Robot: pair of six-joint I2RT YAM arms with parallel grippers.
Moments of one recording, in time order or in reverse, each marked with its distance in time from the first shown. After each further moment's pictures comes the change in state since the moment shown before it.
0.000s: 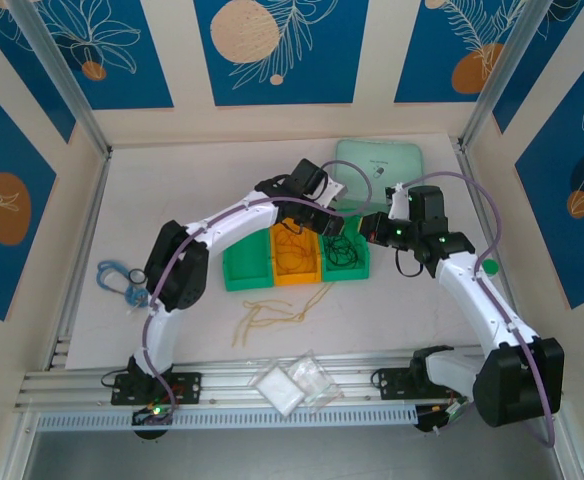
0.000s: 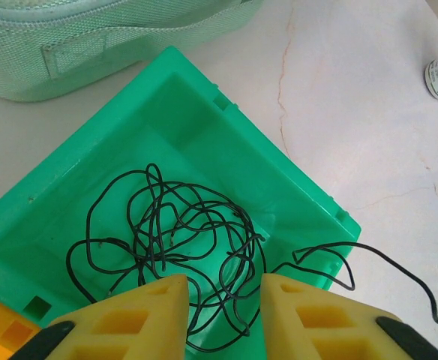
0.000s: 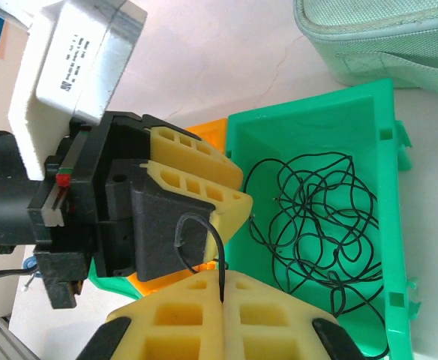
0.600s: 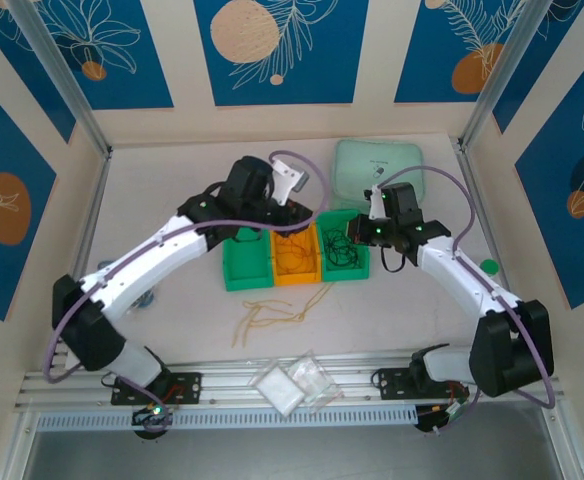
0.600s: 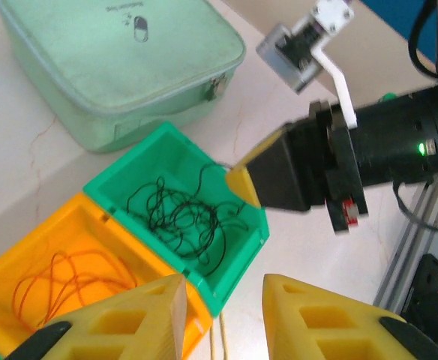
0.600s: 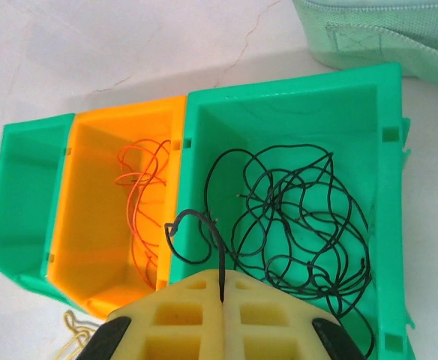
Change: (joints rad) left arm 0.016 -0.624 -0.417 0.082 -0.103 -0.018; right arm 0.126 0.170 0.065 -0.010 0.180 -0.084
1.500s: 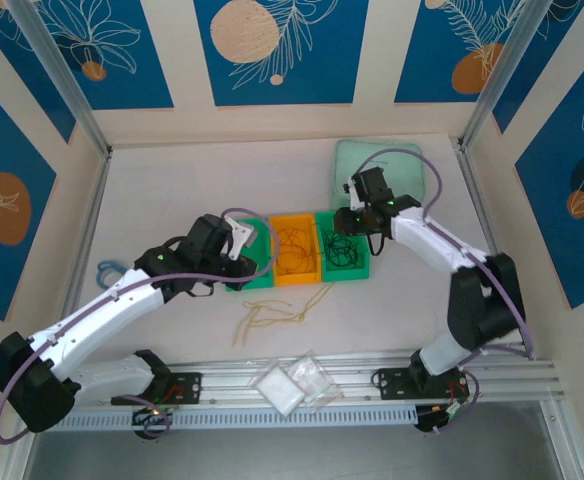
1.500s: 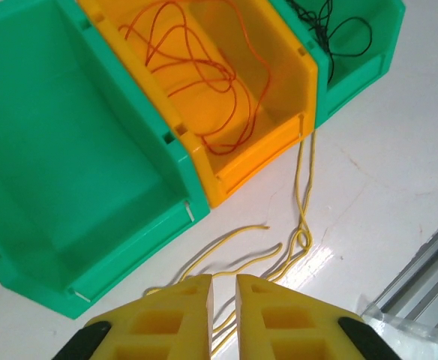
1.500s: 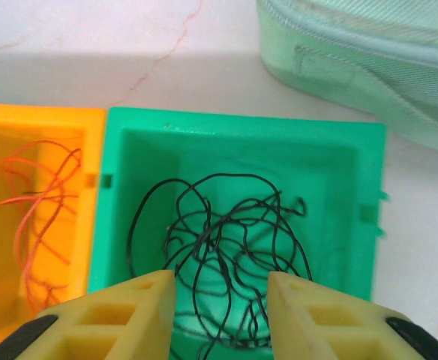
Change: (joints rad) left arm 0.039 -0.375 -0.471 -0.156 -0.134 -0.064; right arm 0.085 0.205 0.208 -0.148 0.224 -0.132
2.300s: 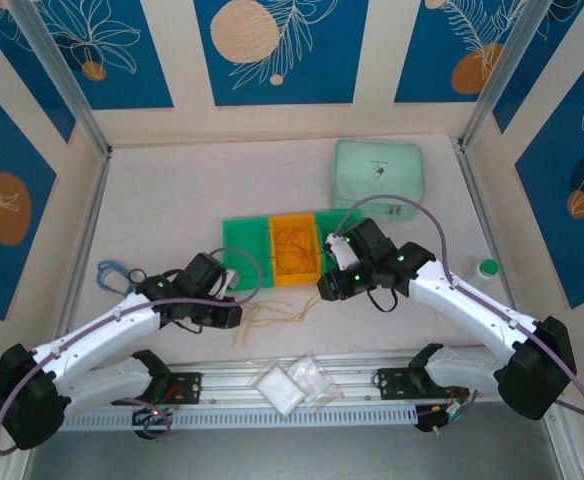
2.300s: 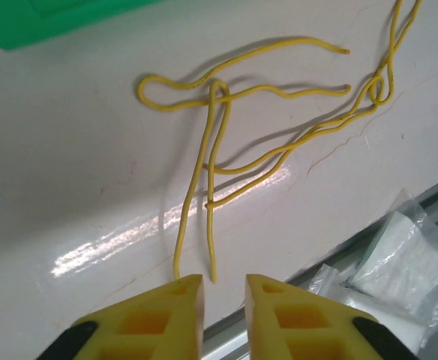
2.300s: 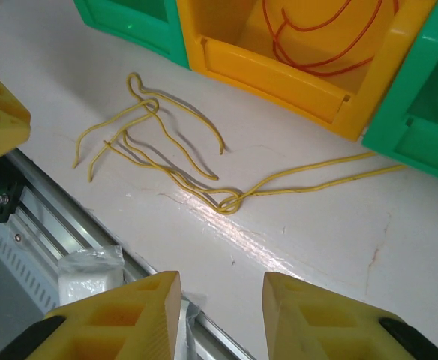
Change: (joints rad) left arm 0.004 -0.109 -0.311 -0.077 0.137 -0.272; right arm 0.295 -0.359 -0.255 -0.182 -0.277 0.045
